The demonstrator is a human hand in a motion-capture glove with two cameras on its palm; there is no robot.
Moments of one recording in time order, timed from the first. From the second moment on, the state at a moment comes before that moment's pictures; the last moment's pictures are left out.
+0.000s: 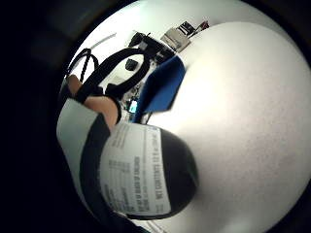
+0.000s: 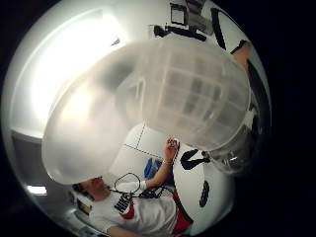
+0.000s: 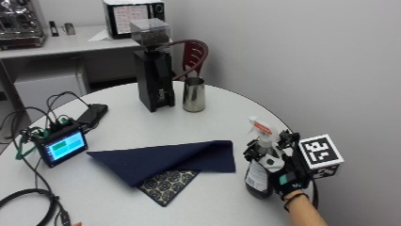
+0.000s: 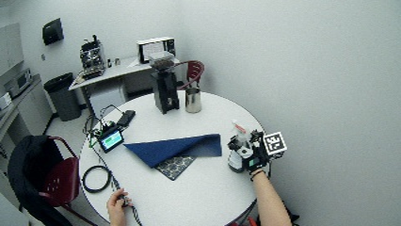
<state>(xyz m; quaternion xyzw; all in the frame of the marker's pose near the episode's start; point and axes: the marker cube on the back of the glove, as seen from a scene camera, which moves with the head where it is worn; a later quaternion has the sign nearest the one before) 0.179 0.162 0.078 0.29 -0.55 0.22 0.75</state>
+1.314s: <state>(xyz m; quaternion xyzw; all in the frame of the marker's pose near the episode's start) 0.168 0.105 0.013 0.09 -0.39 0.25 0.88</state>
